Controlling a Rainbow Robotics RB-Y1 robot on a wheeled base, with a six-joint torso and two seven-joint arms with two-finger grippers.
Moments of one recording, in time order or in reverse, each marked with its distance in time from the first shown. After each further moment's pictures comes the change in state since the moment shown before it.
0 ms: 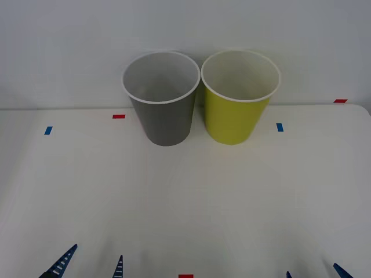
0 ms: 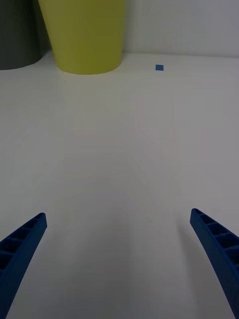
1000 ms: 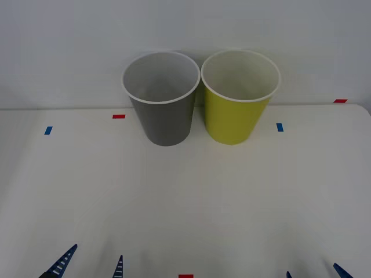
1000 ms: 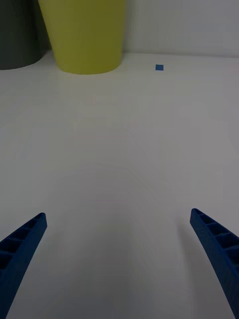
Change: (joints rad) right arm 0.000 0.000 0.000 0.000 0.000 0.000 0.000; left arm 0.000 0.000 0.000 0.000 0.000 0.000 0.000
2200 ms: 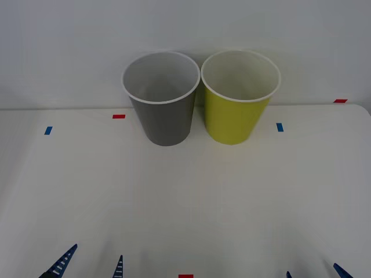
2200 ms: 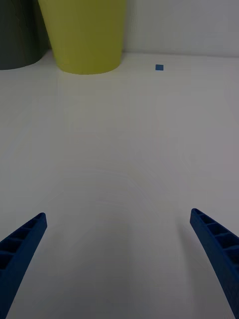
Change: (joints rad) right arm 0.000 0.000 0.000 0.000 0.000 0.000 0.000; left arm 0.000 0.000 0.000 0.000 0.000 0.000 0.000
